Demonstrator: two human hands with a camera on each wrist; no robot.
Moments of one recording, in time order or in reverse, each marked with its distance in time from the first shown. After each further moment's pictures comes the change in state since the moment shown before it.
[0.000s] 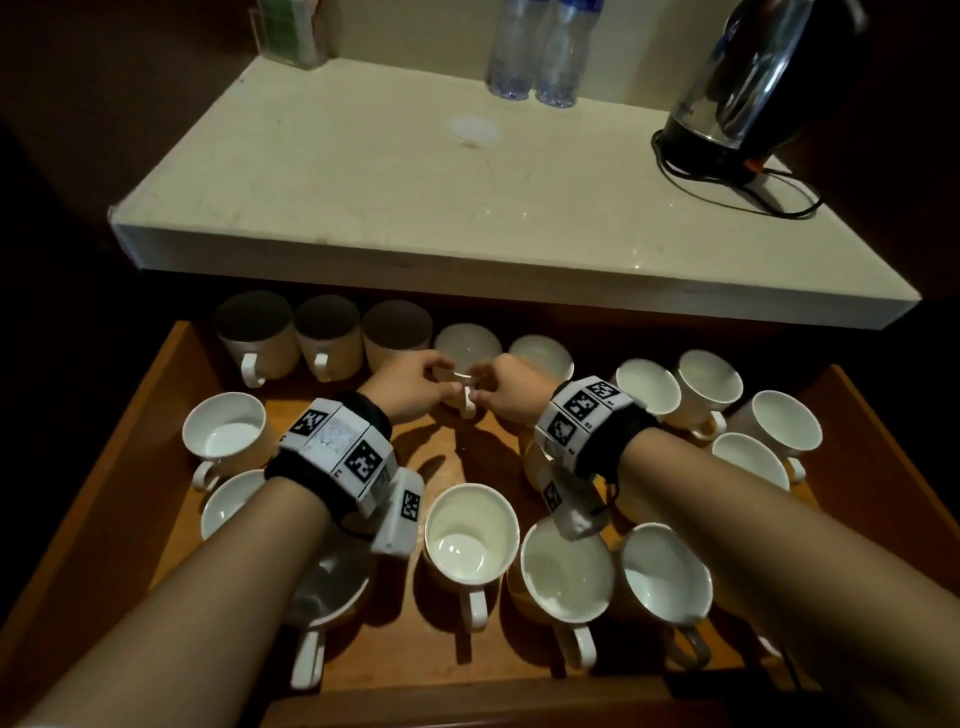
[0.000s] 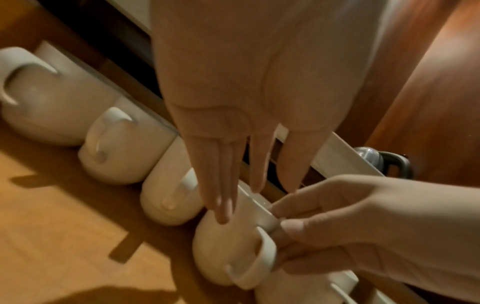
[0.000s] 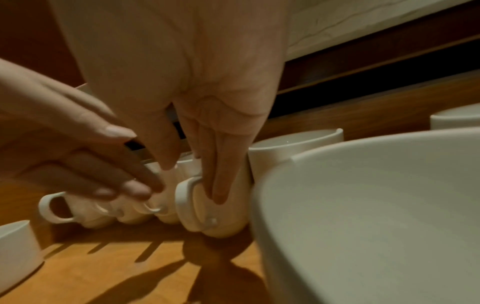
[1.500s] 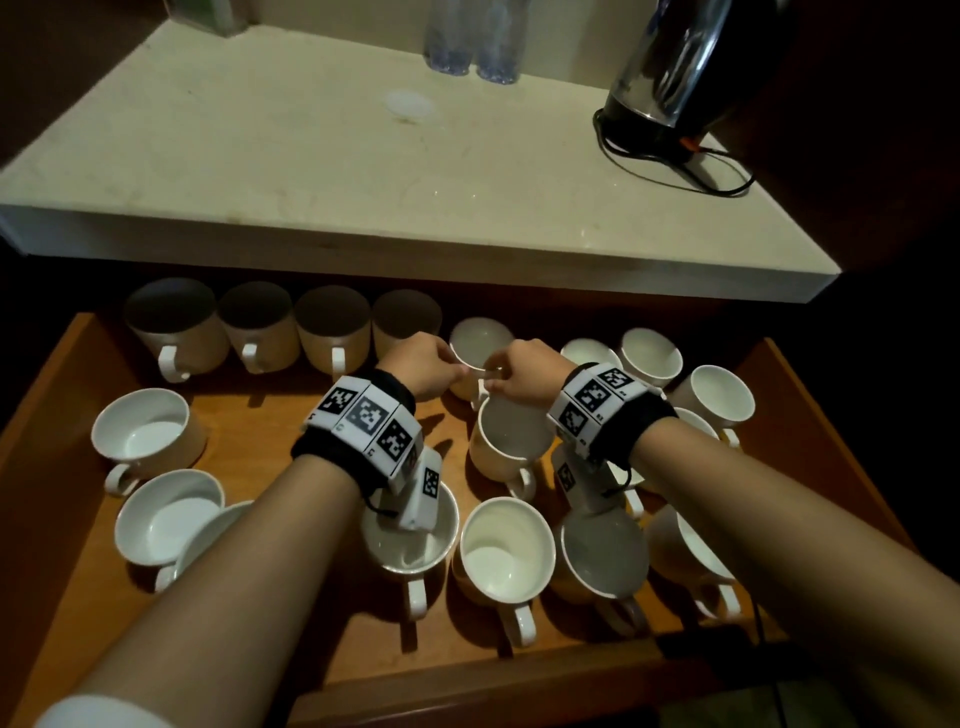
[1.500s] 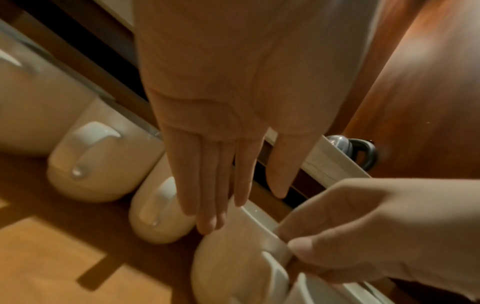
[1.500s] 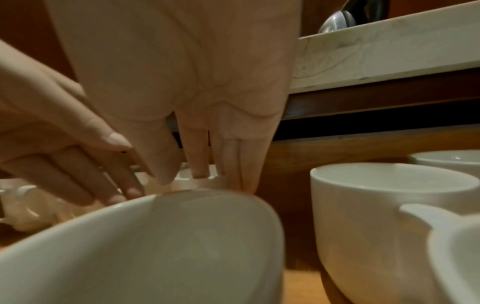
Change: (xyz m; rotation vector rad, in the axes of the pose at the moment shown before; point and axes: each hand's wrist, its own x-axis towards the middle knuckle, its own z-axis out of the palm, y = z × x) left_hand 0.015 0.049 0.045 0.015 -0.024 -0.025; right_hand -0.036 0.053 -0.031 -0.134 0.019 0.111
